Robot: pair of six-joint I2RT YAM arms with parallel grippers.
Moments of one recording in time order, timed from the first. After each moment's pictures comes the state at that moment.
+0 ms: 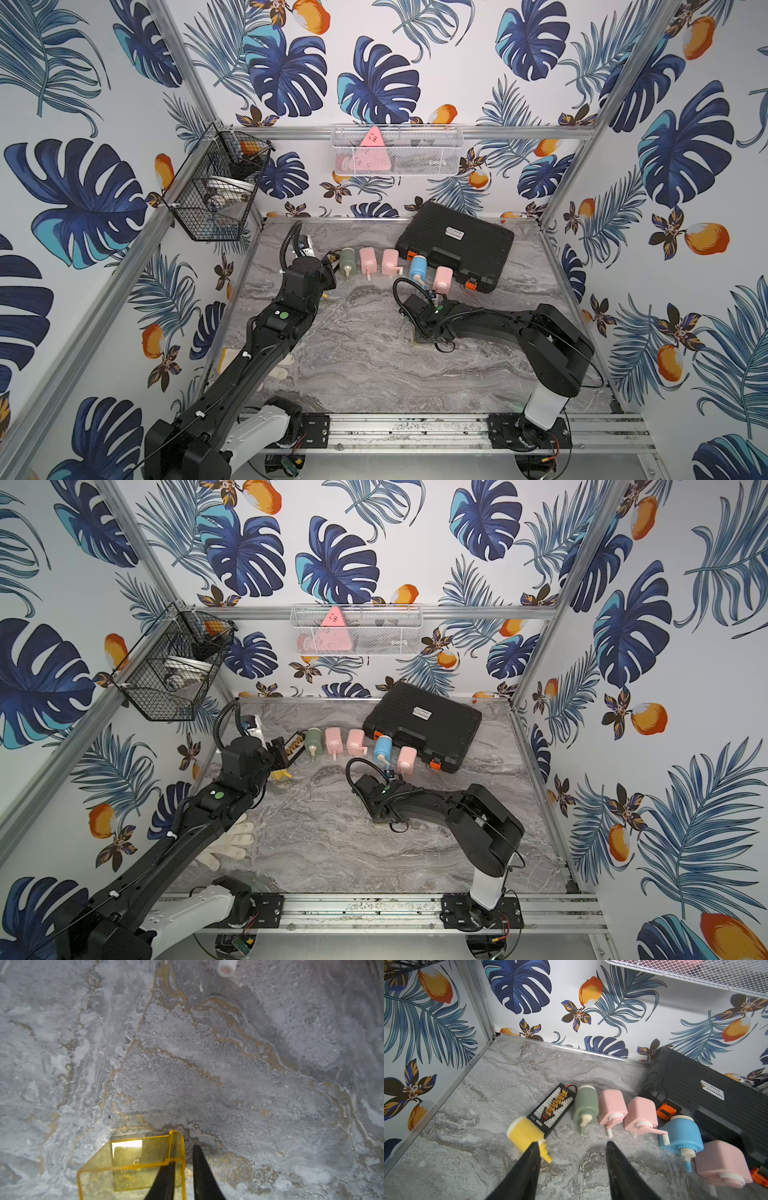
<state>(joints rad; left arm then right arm) -0.29 1.04 0.86 -0.22 -0.39 -0.34 0.90 1.77 1.07 -0.66 0.38 0.82</state>
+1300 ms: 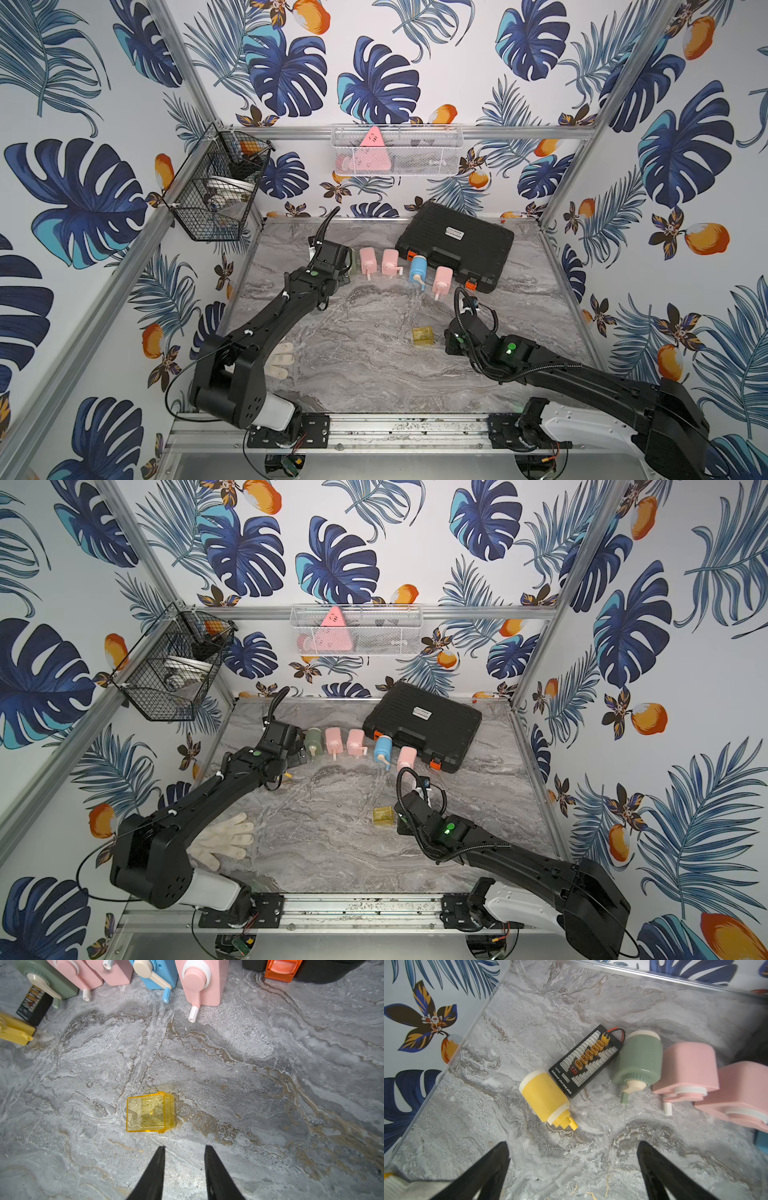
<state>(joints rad) -0.27 1.51 1.15 -0.60 -0.51 -0.55 0.91 1.07 0.61 -0.44 0.38 0.83</state>
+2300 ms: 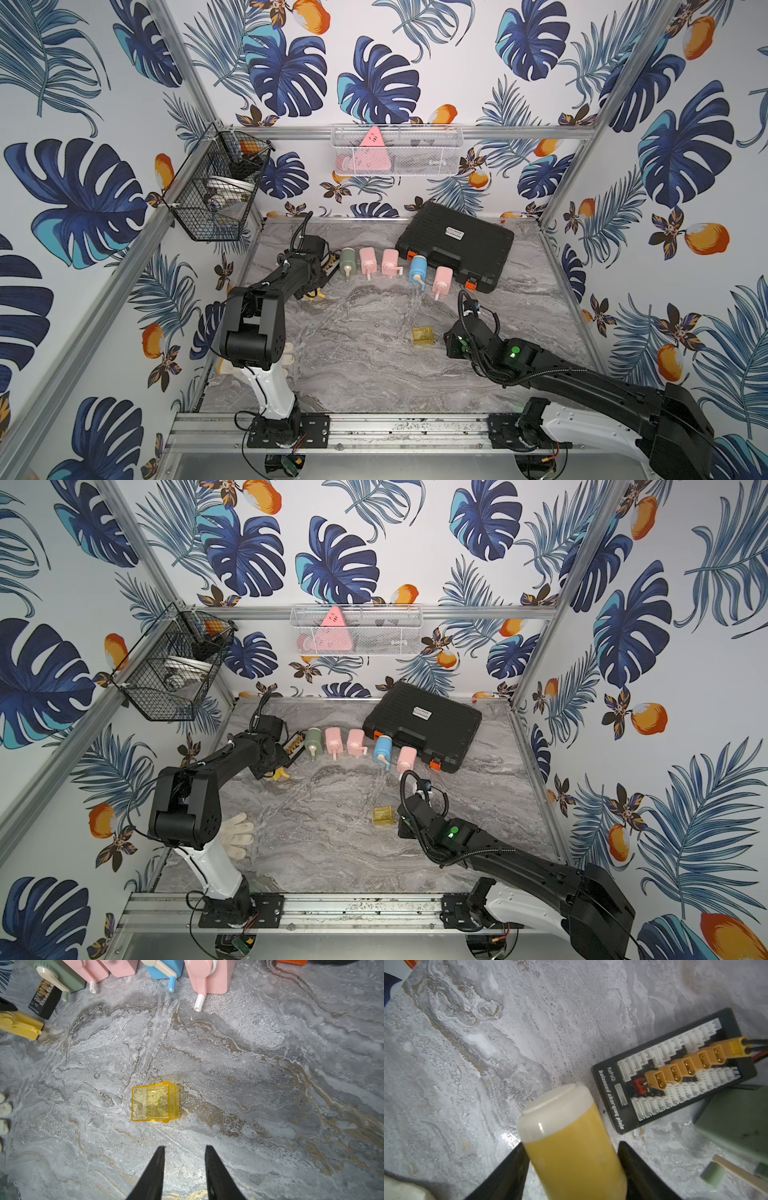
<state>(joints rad) -0.03 1.82 1.25 -0.65 -0.31 -0.74 0.91 1.05 0.58 -0.43 0.33 0.84</state>
